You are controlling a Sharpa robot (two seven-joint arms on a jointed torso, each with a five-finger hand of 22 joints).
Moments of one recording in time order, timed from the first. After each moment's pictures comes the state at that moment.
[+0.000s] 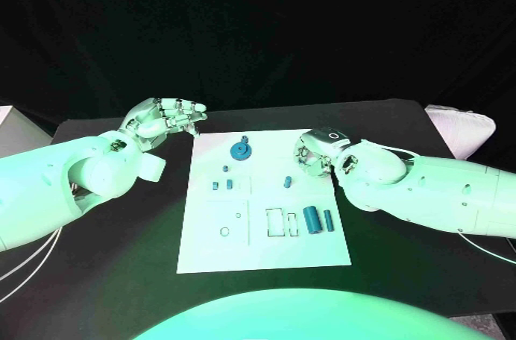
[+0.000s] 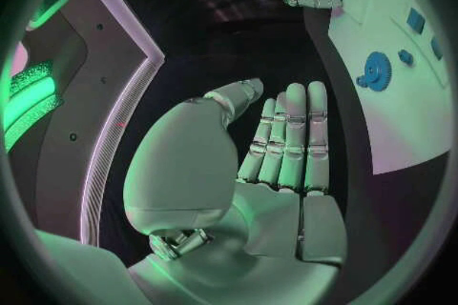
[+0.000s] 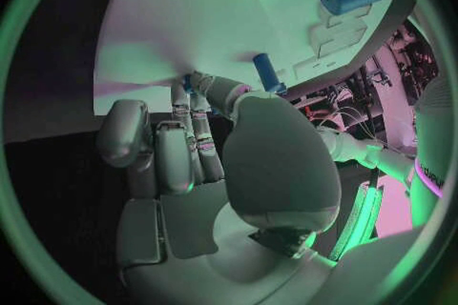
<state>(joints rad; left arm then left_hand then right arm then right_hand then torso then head) 1.16 -0.93 -0.03 1.45 -0.16 -0.11 0.37 1.36 -0.20 0.53 0.01 0.25 0.87 0.21 0.26 0.27 0.97 0.14 0.39 0.14 0.96 0.07 1.02 0.40 0.17 0.83 0.17 0.84 0.68 1.17 -0.77 -0.20 1.50 -1.67 -0.42 -0.30 1.33 -0.19 0.66 -0.04 0.15 1.11 0.12 0.29 0.33 1.25 0.08 0.15 0.11 1.47 -0.03 1.32 1.22 0.11 1.42 0.06 1.01 1.31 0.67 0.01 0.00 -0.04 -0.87</state>
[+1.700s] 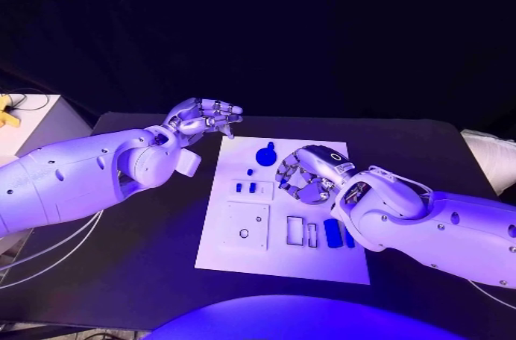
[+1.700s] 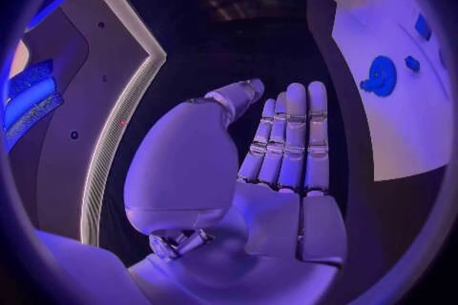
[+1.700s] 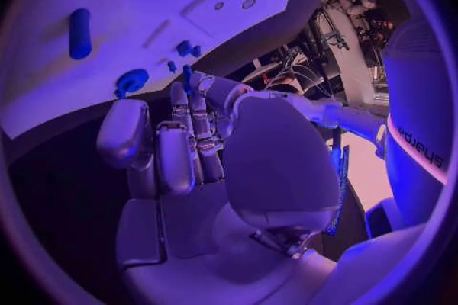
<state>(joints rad) 1.16 -0.90 -0.03 1.44 -0.15 -0.12 0.37 1.36 -0.19 0.53 0.01 0.25 0.87 0.22 0.26 0.27 0.97 0.14 0.39 0.14 0.96 0.07 1.01 0.40 0.17 0.83 0.17 0.84 0.68 1.15 -0.74 -0.18 1.72 -1.53 -0.53 -0.19 1.33 -0.19 0.66 -0.04 0.15 1.11 0.12 0.29 0.33 1.25 0.08 0.14 0.11 1.47 -0.03 1.32 1.22 0.11 1.42 0.06 1.02 1.31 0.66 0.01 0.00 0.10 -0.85</state>
